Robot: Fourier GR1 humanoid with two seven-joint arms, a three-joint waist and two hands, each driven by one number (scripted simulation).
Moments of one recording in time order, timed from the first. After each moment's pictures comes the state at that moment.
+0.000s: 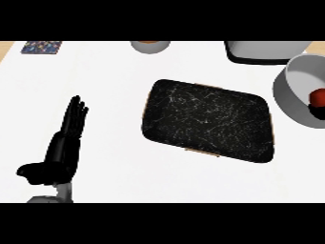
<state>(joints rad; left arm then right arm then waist) -0.01 0.11 -0.13 -1.58 0.07 0.21 -0.13 -0.47 -0.49 -0.35 -0.96 1.02 -0.11 0.33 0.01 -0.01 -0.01</state>
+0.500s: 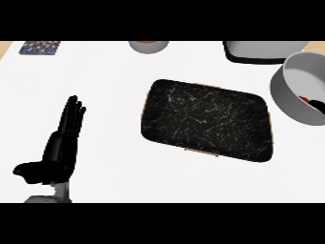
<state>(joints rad) -0.01 0.11 -0.11 -1.57 0.07 0.20 -0.14 -0.48 -0.51 -0.50 -0.81 0.83 -0.14 0.12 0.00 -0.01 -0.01</state>
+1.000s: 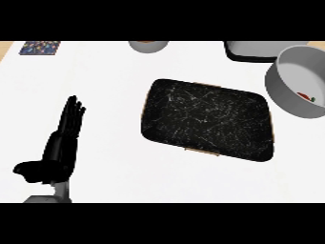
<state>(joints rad) -0.01 0.11 -0.10 -1.56 0.07 0.20 -0.14 -0.50 -0.47 -0.77 -0.81 0.46 -0.22 -0.15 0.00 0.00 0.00</state>
